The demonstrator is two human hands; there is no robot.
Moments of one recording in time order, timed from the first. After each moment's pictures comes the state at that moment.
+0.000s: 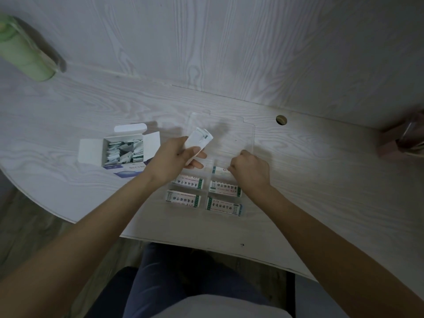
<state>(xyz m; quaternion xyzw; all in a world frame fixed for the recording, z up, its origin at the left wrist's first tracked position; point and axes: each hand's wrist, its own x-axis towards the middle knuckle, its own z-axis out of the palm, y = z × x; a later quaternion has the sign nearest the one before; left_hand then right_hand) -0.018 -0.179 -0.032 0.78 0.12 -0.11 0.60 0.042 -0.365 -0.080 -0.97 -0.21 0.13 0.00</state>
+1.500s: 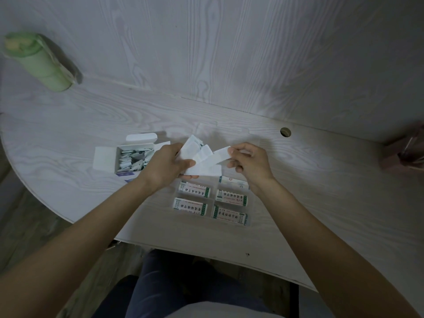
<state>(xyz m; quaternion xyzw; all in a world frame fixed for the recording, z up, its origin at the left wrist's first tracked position) -0.026 -0.159 -0.011 0.78 0.19 -0.12 0.58 0.045 -0.337 -0.031 -0.72 0.08 0.23 0.65</state>
